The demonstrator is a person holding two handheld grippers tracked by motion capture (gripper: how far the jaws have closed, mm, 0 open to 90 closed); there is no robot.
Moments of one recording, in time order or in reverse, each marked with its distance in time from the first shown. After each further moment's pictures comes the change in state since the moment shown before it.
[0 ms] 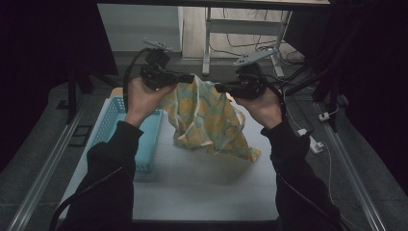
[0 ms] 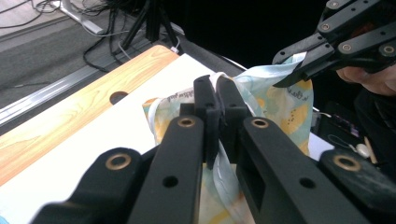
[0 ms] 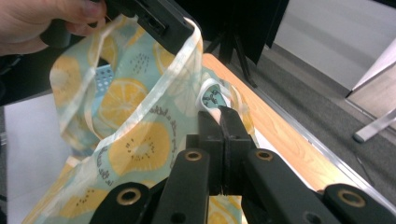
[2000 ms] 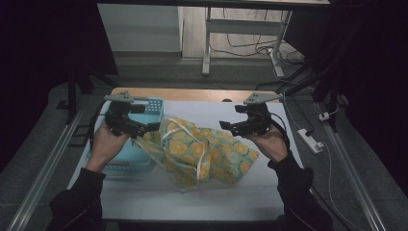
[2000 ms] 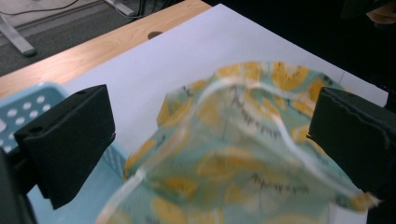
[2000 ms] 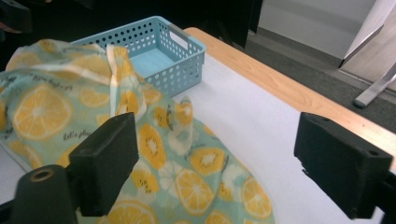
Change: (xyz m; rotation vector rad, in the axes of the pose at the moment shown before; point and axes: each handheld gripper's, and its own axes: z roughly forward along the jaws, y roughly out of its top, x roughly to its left) left arm 0.021 -0.152 -0.045 -0.001 0.104 -0.001; right arm 0.010 -0.107 0.013 -0.032 -0.064 0.137
